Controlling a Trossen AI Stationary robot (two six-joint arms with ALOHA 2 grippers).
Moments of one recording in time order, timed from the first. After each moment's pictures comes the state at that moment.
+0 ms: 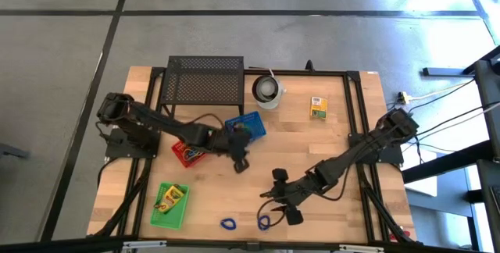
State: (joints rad) left arm -0.21 1.64 1.10 -0.34 -0.30 -0.61; right arm 0.59 1.75 0.99 0.01 0.08 0.33
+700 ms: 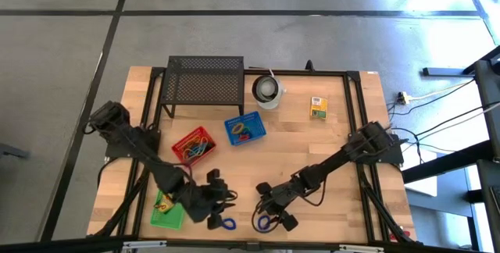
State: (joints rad) left arm -0.71 1.65 1.10 -0.22 -0.51 -0.75; right arm 0.54 2.03 1.00 0.38 -0.20 0.06
